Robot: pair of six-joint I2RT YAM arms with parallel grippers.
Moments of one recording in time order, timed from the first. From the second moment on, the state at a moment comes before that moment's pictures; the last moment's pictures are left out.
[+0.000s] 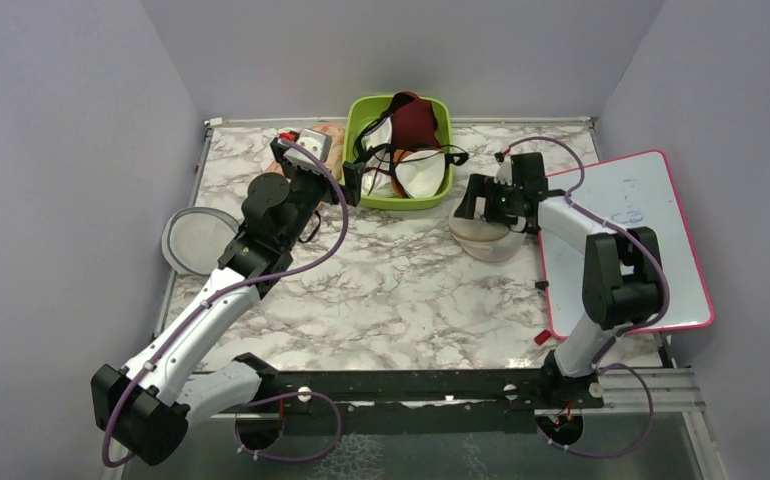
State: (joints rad) left arm -0.53 1.04 0.95 0.15 -0.10 0.01; right arm 0.17 1.71 1.07 -0.19 -0.35 0.29
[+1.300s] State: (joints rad) left arm -0.67 1.70 1.18 0.04 0.47 -0.26; right arm 0.37 1.12 0.71 -0.34 0.04 0.34
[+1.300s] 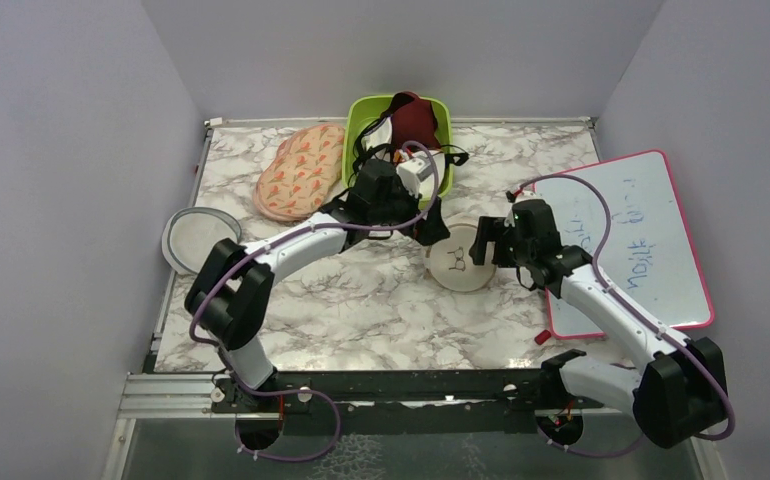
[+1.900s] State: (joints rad) left arm -0.74 1.91 1.30 -0.09 0.50 -0.22; right arm 0.37 1.18 0.68 -0.27 -0.06 0.30
